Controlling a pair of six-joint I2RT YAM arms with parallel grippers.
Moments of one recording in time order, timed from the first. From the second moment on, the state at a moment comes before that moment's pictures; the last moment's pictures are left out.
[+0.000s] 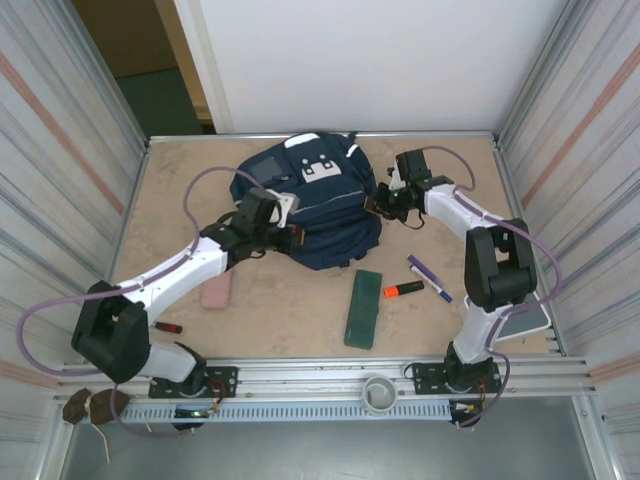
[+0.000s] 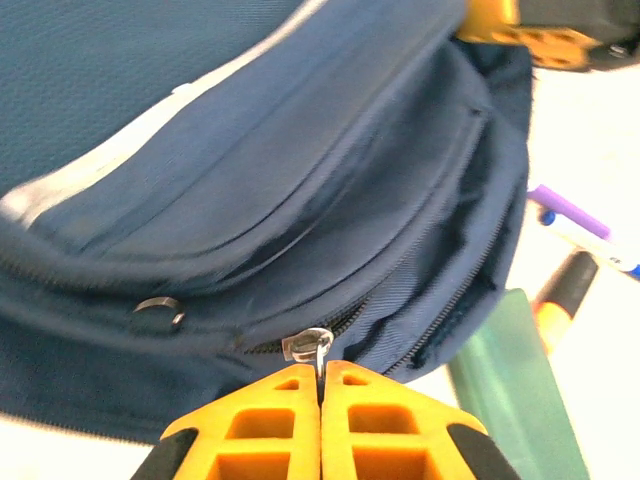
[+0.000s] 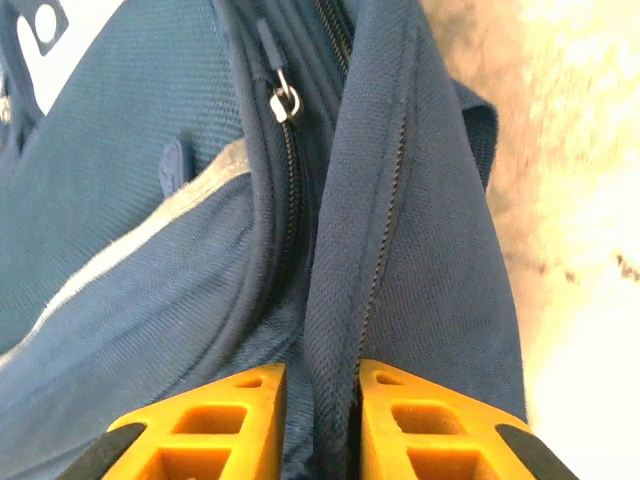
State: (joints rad) left arm -0.61 1.42 0.99 -0.33 0.21 -0.33; right arm 0.26 1.82 1.34 -0.50 -0.39 0.58
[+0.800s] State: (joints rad) left arm -0.68 1.60 1.12 -0.29 0.25 -0.35; right arm 0.34 1.65 1.07 -0.38 -0.30 0.65
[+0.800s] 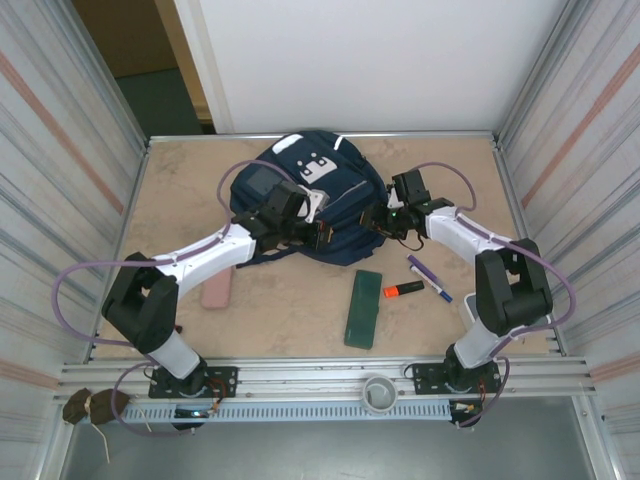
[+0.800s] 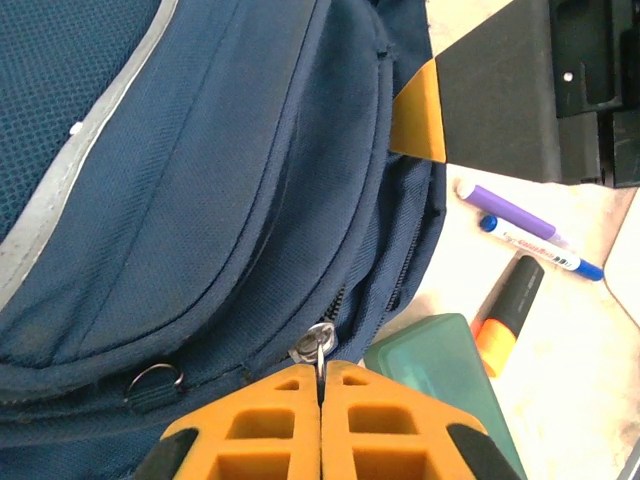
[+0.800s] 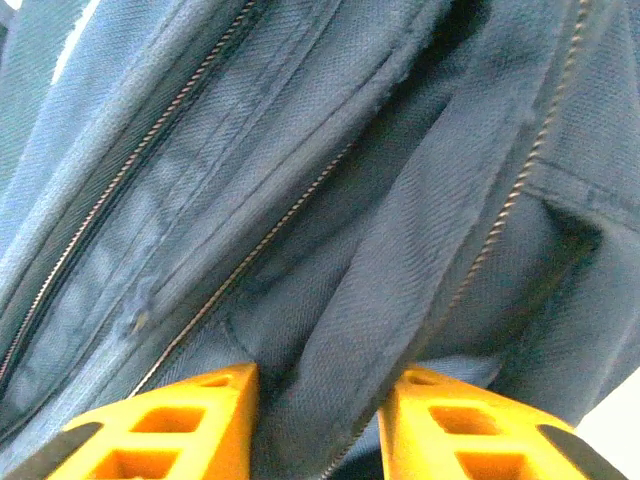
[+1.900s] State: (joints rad) left arm -0.26 1.40 0.84 -0.21 0.08 -0.36; right arm 0.43 1.61 1.05 -0.41 -0.21 0.63
